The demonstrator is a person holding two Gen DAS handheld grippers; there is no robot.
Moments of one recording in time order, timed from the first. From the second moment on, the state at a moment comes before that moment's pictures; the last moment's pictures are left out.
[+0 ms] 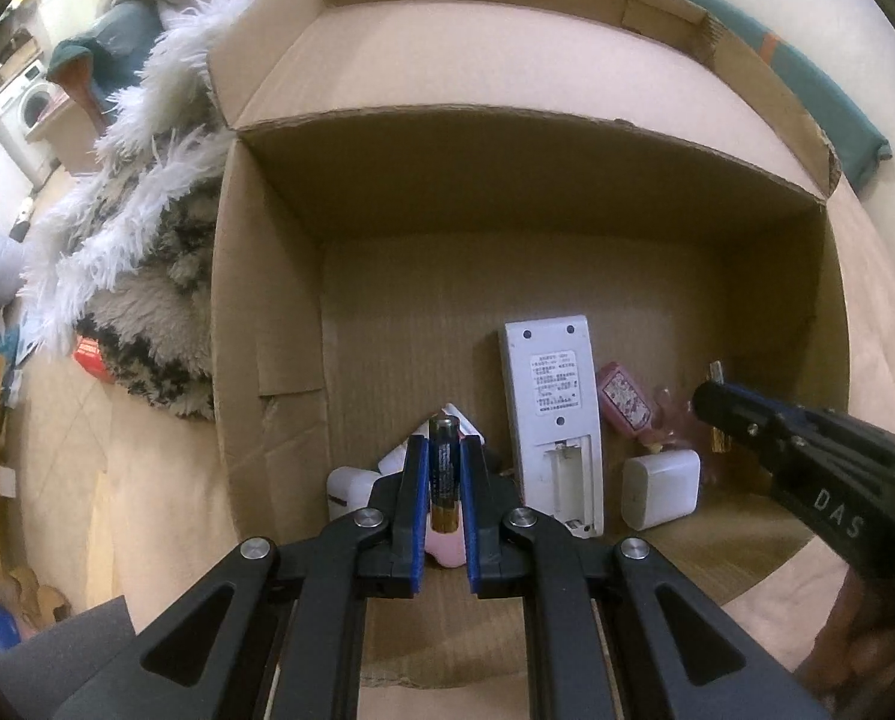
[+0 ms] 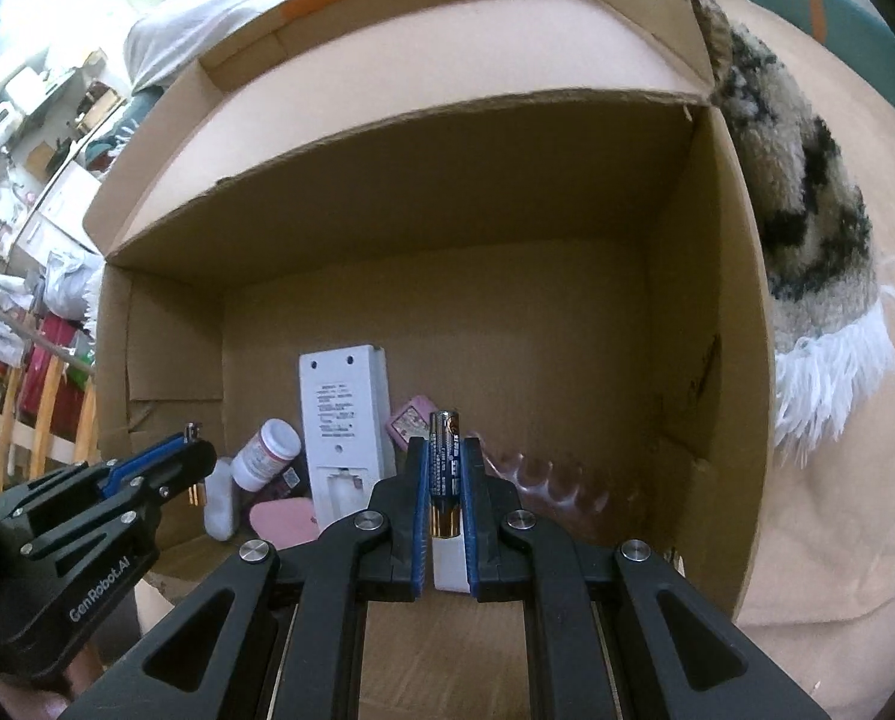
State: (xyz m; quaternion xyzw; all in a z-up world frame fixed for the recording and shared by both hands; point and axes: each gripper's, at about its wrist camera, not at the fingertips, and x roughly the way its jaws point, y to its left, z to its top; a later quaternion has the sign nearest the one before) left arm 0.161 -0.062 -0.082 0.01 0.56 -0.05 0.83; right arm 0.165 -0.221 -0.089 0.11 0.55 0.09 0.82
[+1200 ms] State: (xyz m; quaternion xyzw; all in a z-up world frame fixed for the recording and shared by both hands) left arm 0.153 -0.067 -0.057 0.01 0.54 -0.03 0.84; right arm 0.158 -0.238 -0.065 0.16 0.50 0.09 0.85
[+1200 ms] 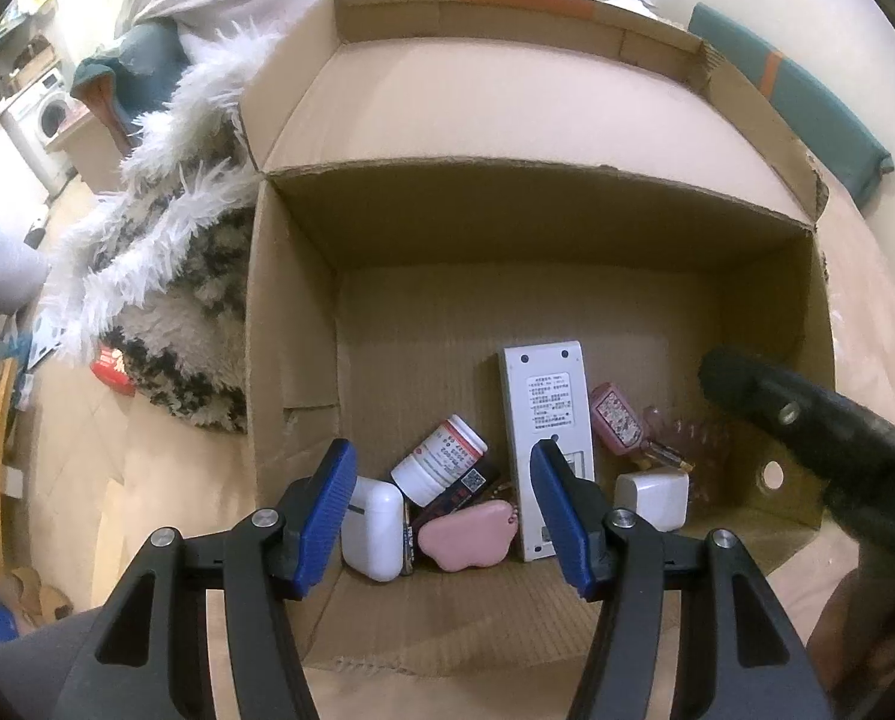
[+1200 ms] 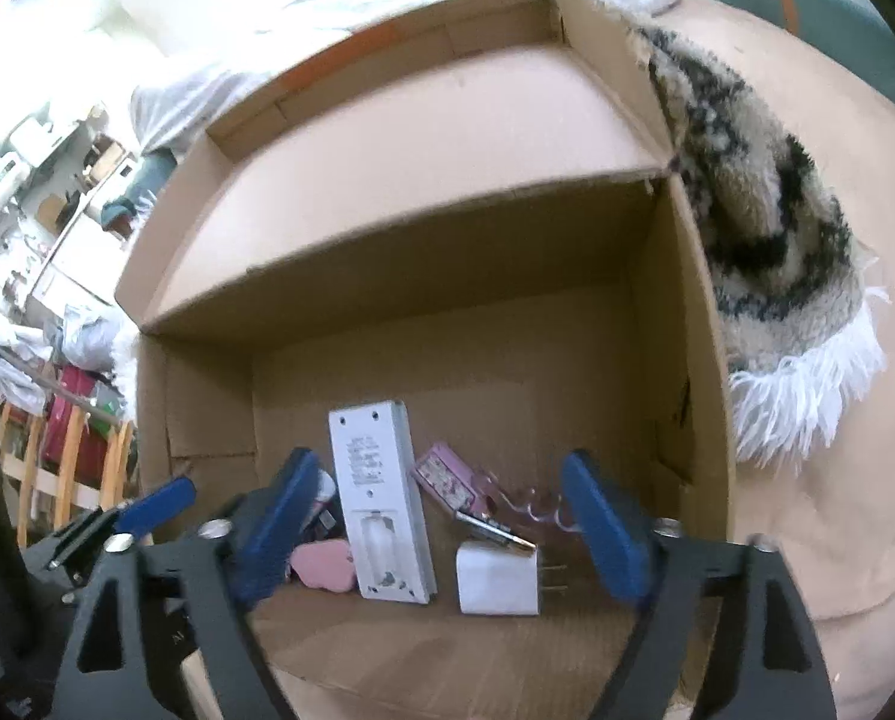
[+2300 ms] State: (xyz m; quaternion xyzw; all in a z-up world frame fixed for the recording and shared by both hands) left arm 0.078 -0.043 -0.022 0.04 0.50 -0.02 0.86; right arm 0.077 -0.273 -0.055 0.20 0.49 0.04 0.85
